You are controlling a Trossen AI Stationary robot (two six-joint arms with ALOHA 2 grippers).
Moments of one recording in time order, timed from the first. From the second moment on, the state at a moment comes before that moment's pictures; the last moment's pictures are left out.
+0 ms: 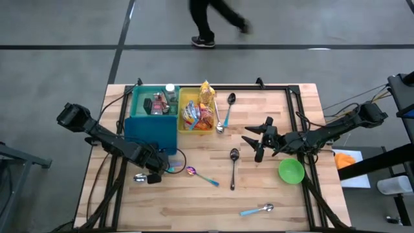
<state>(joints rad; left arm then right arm) -0.44 1.36 0.57 -0.62 -0.13 -0.61 0.31 0.98 0.33 0.58 0.68 0.19</state>
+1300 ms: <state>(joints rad) -0.44 1.36 0.70 -0.75 -0.14 -0.63 0.31 0.98 0.33 0.58 0.68 0.19</state>
